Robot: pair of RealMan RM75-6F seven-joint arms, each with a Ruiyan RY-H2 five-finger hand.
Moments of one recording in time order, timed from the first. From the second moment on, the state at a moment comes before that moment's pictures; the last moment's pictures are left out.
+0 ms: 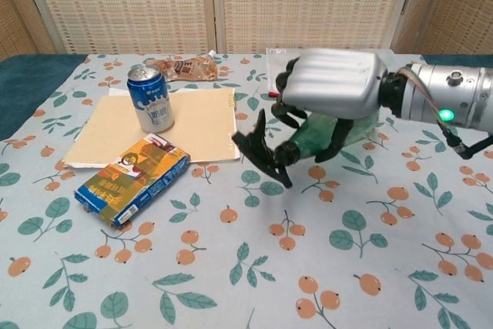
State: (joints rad) left arm -0.16 -1.13 -0.06 -1.60 1.45 1.42 -0.04; right arm 0.93 -1.53 0.00 -1.14 -1.76 1.02 -0.32
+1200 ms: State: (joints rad) left arm -0.16 -1.13 -0.06 -1.60 1.46 1.41 -0.05; right arm 0.69 -1.62 0.38 -1.58 -1.06 1.36 -0.37
